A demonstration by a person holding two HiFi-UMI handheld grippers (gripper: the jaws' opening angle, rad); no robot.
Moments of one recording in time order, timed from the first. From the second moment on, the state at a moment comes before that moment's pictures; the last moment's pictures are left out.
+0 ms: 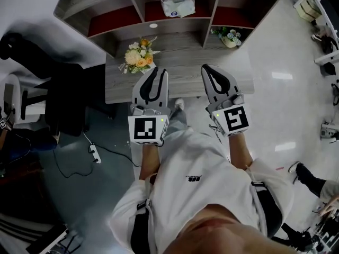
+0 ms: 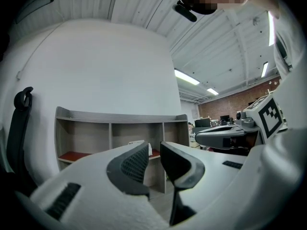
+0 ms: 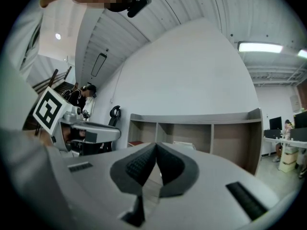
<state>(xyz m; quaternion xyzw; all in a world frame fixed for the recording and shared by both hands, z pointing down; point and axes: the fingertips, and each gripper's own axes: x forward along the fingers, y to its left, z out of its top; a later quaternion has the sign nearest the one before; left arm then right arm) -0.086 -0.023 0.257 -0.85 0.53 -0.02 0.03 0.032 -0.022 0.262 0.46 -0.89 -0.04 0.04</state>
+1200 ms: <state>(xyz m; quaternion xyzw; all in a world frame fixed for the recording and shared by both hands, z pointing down) -0.085 -0.178 0.289 -0.88 0.47 -0.04 -0.01 0.009 -0.159 0.282 0.50 -0.87 -0.01 0.05</state>
